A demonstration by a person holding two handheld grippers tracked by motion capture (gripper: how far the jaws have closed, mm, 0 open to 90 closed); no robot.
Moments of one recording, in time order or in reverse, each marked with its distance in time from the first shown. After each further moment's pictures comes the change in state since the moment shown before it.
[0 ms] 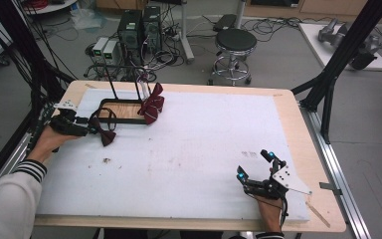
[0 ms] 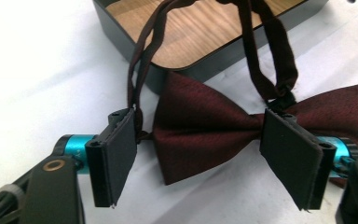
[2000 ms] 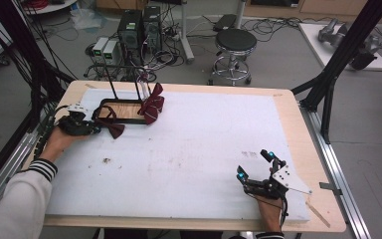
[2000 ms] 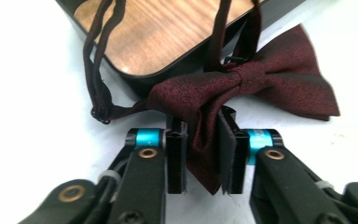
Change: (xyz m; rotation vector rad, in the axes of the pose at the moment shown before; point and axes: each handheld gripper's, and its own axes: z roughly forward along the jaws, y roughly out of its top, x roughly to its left) left arm -0.017 0.006 0.016 0.054 0.041 0.097; right arm 0.000 0.000 0.000 0.004 0.001 0.003
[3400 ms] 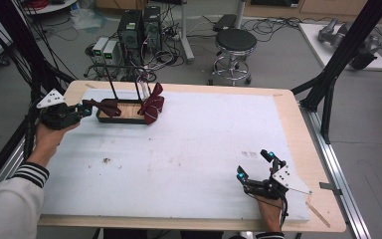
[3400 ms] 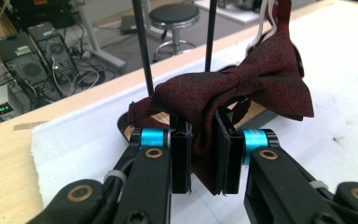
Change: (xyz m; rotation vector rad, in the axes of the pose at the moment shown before) left arm -0.021 0.023 -0.068 -0.395 0.121 -0.023; right arm 0.000 0.000 0.000 -0.001 0.000 -0.002
